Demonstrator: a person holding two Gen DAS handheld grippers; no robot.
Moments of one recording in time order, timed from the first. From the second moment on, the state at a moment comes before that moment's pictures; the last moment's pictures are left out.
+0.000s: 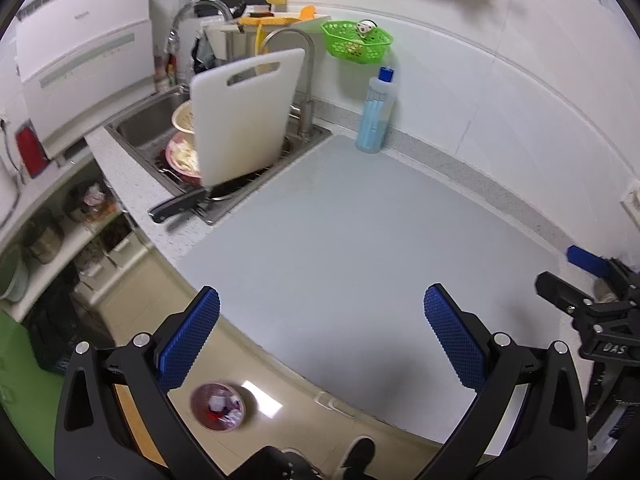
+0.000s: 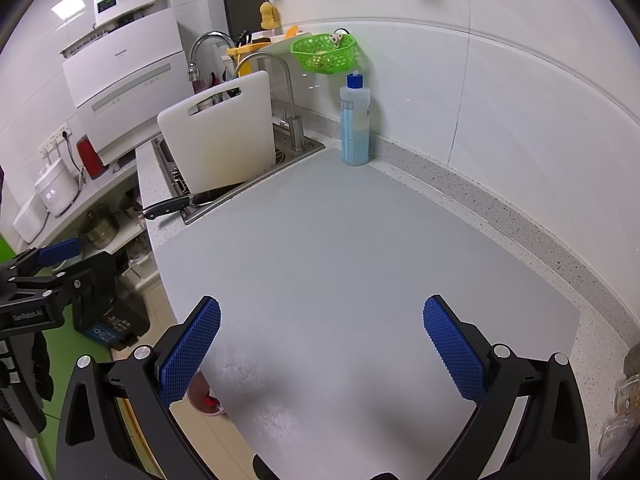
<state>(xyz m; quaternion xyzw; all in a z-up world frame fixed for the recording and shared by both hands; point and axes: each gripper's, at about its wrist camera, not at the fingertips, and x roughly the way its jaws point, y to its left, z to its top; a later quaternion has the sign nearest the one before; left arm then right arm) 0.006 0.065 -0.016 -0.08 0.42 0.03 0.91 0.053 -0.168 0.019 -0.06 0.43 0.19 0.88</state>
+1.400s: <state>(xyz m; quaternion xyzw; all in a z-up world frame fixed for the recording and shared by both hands) -0.001 0.055 -0.014 -0.07 0.42 0.03 0.91 0.054 -0.170 0.019 -0.07 0.43 0.19 0.88</state>
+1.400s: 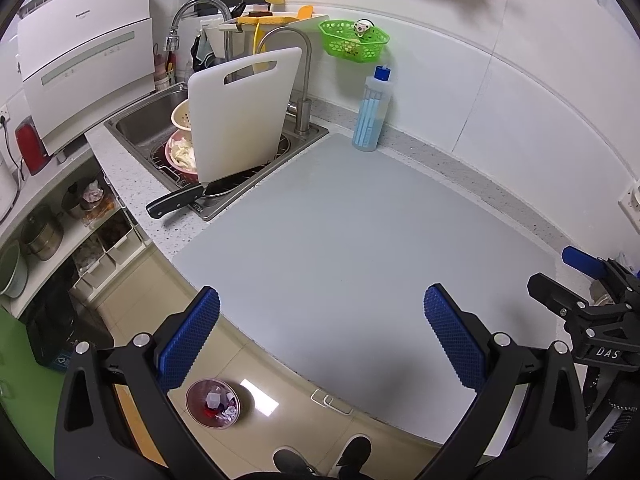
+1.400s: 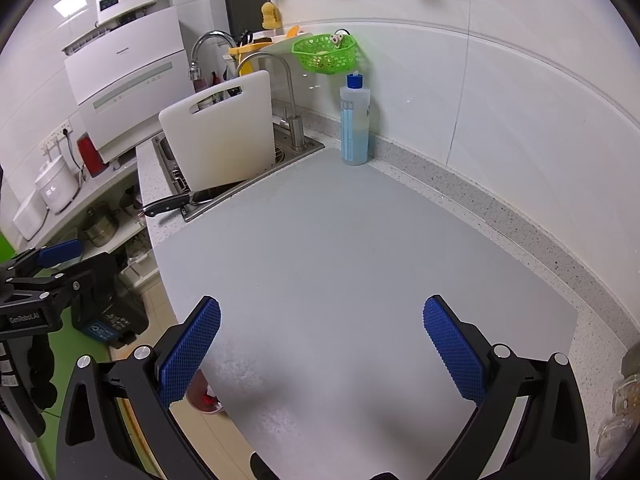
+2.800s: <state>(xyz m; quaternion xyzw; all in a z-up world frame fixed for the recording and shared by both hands) 0.000 0.055 -0.015 -0.07 0.42 0.04 0.91 0.054 -0.169 0.018 -0.07 0.43 0.19 0.88</state>
